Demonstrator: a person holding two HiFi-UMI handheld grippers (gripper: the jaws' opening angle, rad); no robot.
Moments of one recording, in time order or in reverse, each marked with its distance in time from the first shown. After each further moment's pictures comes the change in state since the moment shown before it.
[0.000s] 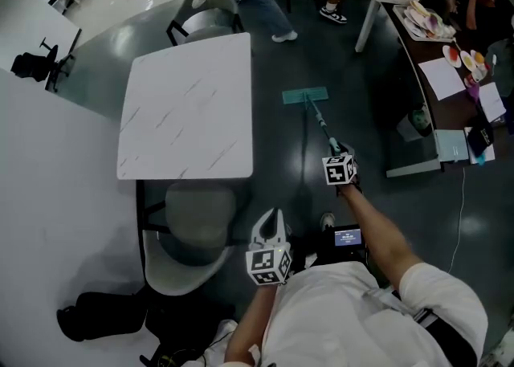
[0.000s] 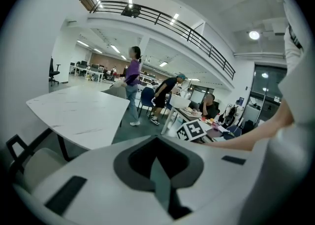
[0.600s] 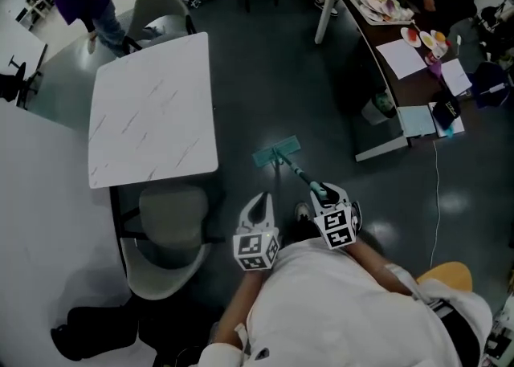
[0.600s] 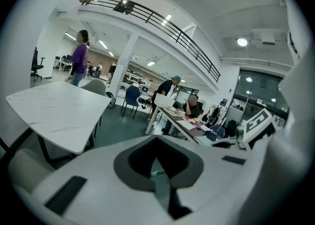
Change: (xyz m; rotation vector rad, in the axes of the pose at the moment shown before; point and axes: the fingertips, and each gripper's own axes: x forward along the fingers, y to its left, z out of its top) left arm 0.008 -0.068 -0.003 0.023 0.002 -0.172; right arm -0.247 0.034 -0.062 -0.082 -0.049 0.195
